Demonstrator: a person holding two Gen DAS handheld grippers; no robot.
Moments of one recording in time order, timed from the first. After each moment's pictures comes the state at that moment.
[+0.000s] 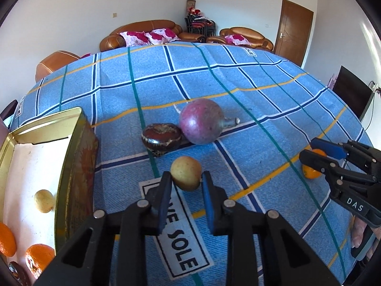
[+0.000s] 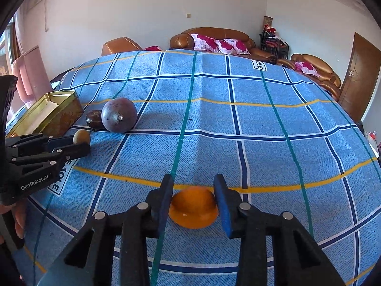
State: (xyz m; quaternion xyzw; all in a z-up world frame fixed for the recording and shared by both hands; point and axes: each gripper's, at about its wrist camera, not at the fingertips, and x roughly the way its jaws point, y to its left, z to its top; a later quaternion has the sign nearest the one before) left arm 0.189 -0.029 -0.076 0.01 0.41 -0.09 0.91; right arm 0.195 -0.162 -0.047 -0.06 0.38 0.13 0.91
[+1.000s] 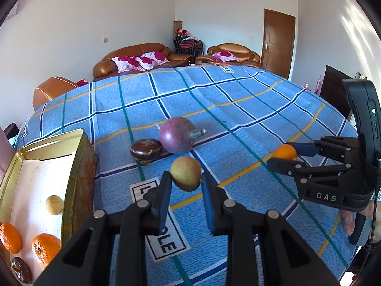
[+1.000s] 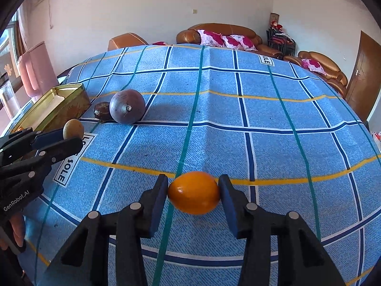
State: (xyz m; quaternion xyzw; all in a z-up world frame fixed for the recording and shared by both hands) left arm 0.148 -0.045 -0.058 0.04 0.33 -0.11 0.93; right arm 0.190 -0.163 -0.051 -0.06 0.40 0.15 0.90
